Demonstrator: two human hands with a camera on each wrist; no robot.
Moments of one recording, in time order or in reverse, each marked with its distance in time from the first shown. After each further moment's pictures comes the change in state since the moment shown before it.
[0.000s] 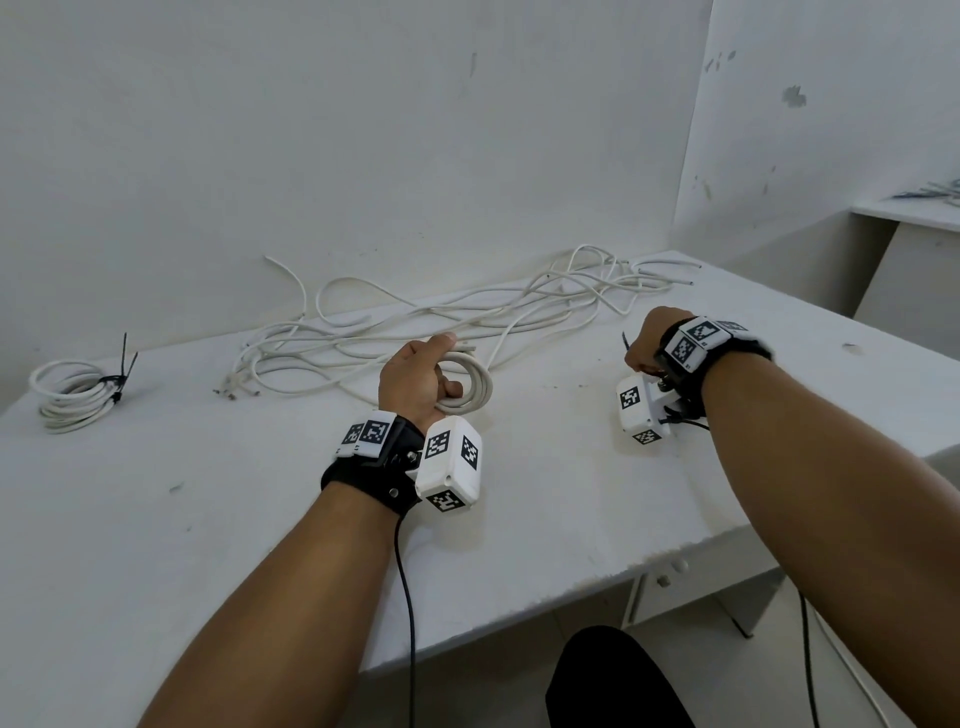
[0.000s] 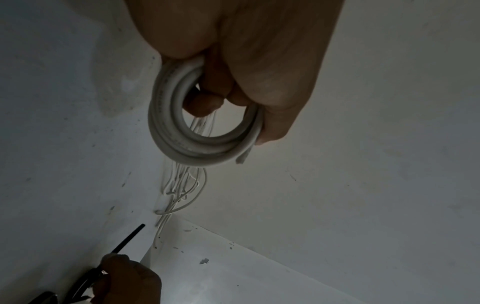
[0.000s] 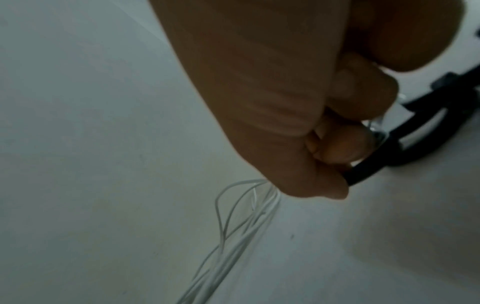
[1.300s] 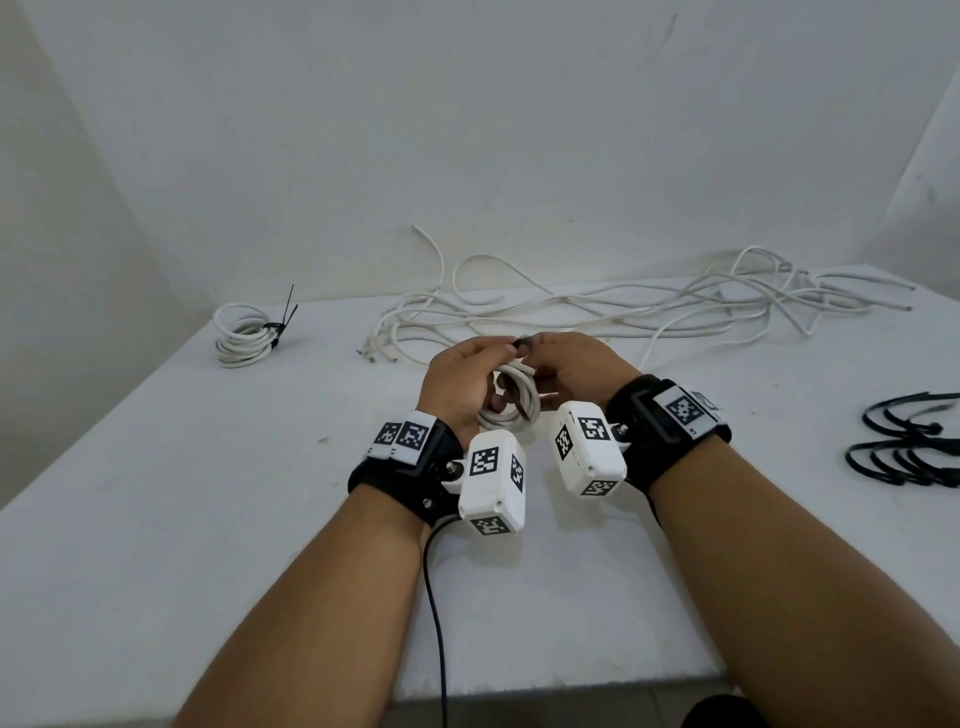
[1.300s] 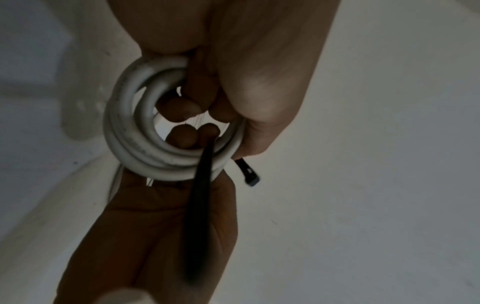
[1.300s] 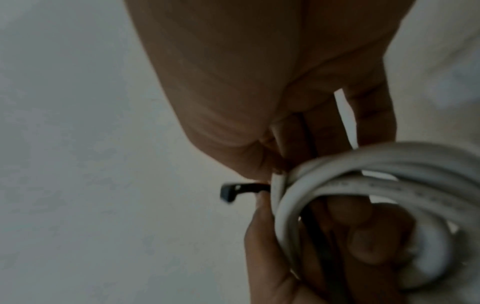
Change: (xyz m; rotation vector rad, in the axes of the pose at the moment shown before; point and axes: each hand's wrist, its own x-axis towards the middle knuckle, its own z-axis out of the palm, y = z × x) left_hand 0.019 0.029 -0.098 0.045 0.031 0.051; right_hand -0.042 -0.229 0.056 1.427 -0.533 -0.421
